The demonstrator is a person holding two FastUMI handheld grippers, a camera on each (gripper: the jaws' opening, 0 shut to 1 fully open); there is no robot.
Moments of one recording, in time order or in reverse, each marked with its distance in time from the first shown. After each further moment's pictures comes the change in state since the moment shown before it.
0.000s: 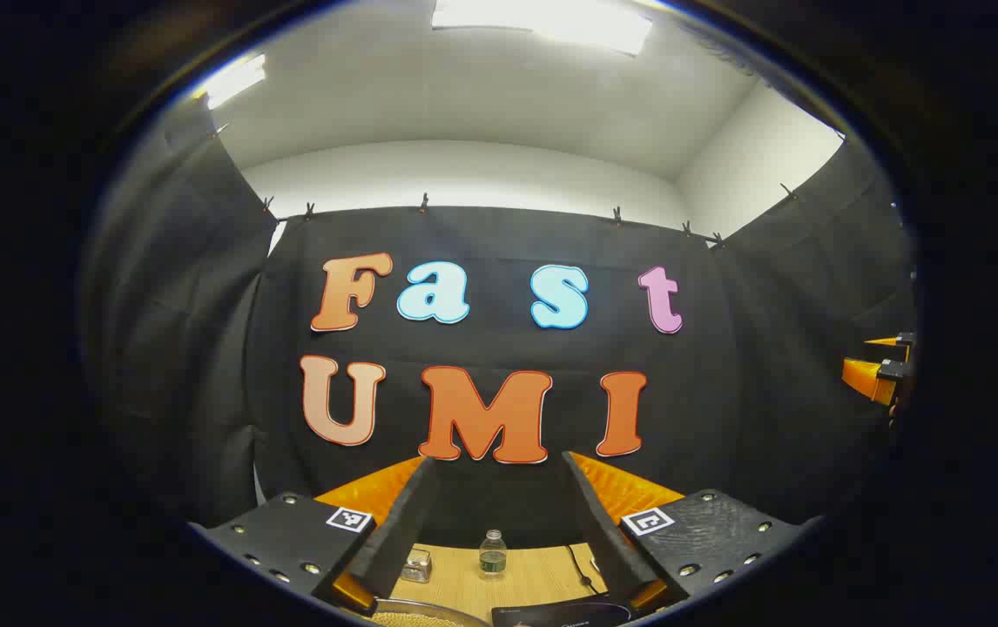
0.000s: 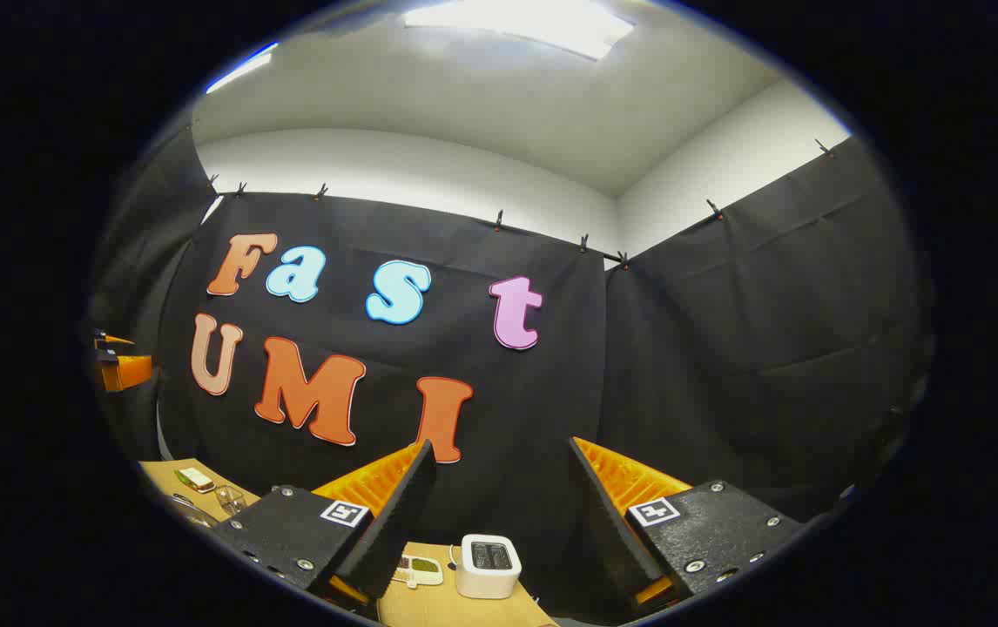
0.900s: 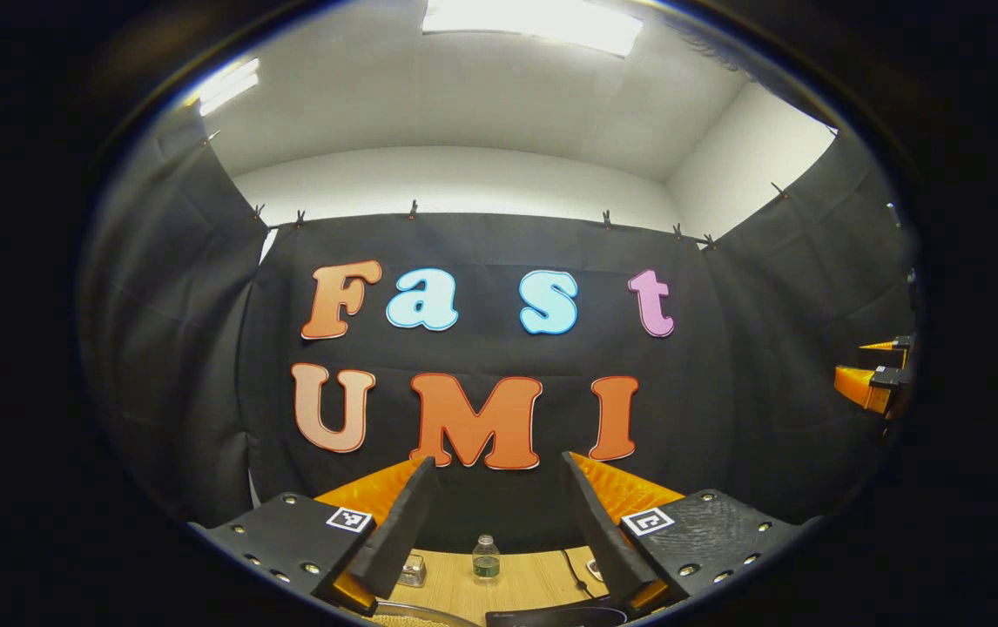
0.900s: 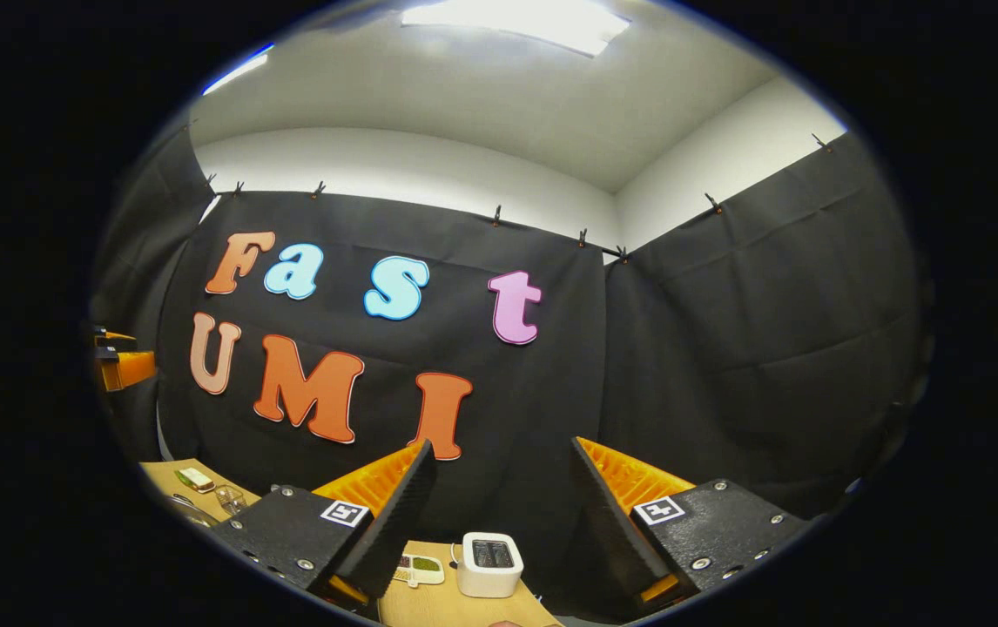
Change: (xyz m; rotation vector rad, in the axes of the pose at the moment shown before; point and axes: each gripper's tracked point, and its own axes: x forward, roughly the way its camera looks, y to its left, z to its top) left arm 0.003 -0.020 0.005 0.019 -0.023 -0.019; right arm 0.005 -0.011 -0.011 0.006 0.024 -0.018
